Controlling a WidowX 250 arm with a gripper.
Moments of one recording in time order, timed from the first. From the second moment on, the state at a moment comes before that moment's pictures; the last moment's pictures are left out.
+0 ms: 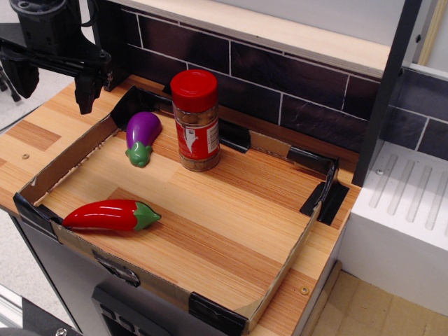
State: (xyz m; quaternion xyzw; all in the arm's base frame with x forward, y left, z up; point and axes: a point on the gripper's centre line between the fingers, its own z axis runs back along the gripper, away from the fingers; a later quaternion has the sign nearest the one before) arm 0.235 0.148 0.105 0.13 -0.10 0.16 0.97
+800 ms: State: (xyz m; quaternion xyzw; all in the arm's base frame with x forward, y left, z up) arm 0.239 0.087 0.108 0.05 -0.05 0.23 0.97
